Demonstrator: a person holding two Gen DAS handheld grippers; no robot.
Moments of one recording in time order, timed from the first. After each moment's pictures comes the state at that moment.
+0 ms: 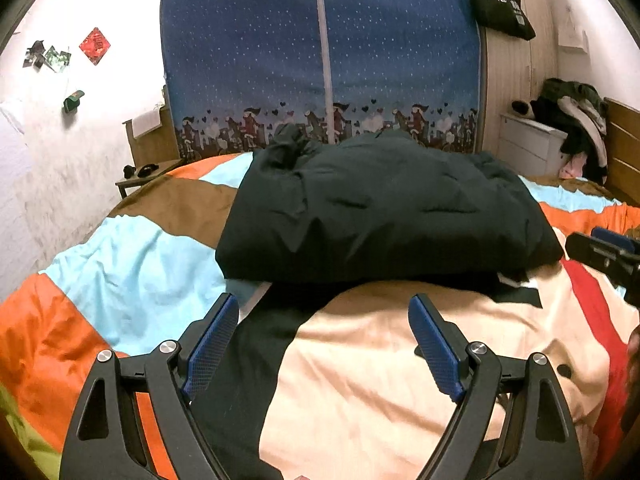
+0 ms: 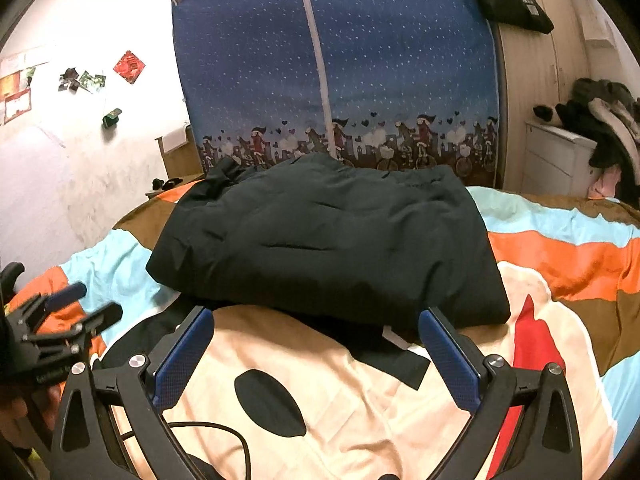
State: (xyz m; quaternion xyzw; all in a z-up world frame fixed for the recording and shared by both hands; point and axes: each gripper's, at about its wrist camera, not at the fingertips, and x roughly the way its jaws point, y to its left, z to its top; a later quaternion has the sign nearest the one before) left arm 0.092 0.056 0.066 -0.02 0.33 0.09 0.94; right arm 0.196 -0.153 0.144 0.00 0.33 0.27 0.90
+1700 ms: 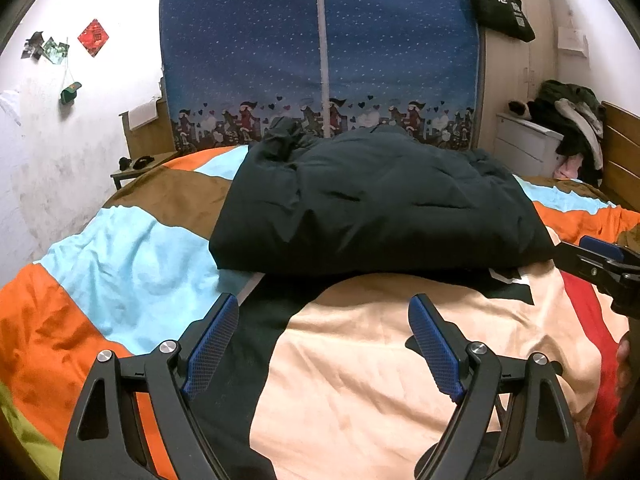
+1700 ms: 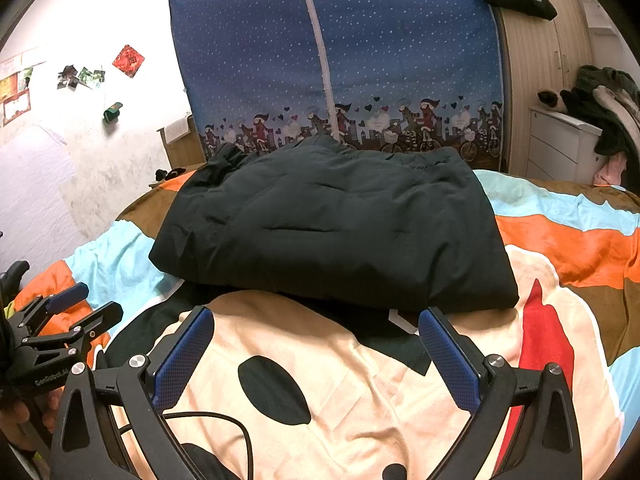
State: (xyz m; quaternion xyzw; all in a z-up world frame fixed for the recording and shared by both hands) left arm 0.085 0.048 0.066 -0.03 0.33 0.08 0.94; right arm 0.192 -0.147 0.136 -0.01 0.35 0.27 0.90
